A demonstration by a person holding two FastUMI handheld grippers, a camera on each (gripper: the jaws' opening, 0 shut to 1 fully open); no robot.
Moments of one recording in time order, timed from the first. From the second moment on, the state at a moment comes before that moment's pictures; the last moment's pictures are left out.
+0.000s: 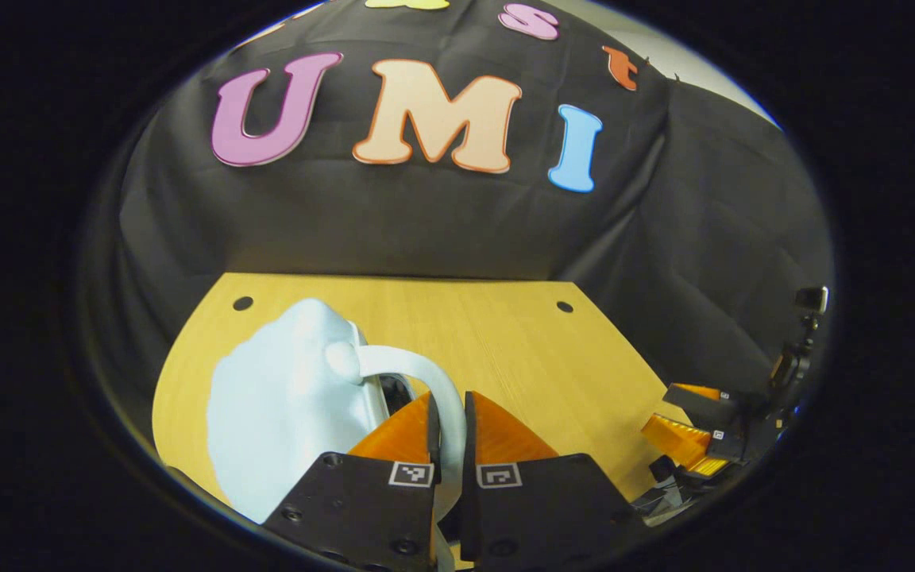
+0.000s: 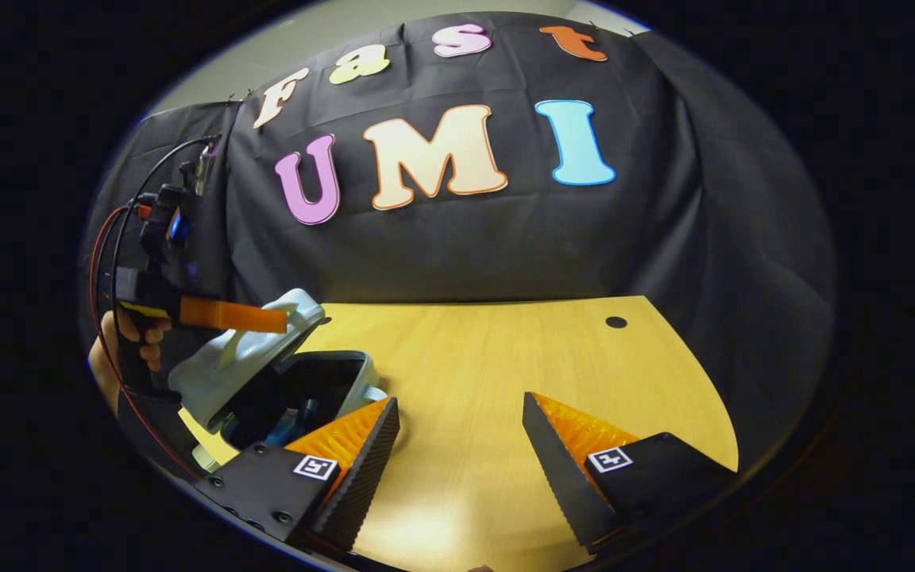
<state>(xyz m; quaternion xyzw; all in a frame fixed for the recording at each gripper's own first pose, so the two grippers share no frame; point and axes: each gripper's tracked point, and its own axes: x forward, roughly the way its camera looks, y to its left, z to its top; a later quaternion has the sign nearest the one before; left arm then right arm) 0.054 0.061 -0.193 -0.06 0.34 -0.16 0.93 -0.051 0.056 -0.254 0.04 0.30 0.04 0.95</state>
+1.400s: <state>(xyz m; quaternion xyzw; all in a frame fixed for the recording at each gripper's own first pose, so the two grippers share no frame) 0.010 0.055 -0.046 0.02 0.03 0.00 1.00 -0.019 0.096 -0.037 -0.01 0.00 0.10 0.99</state>
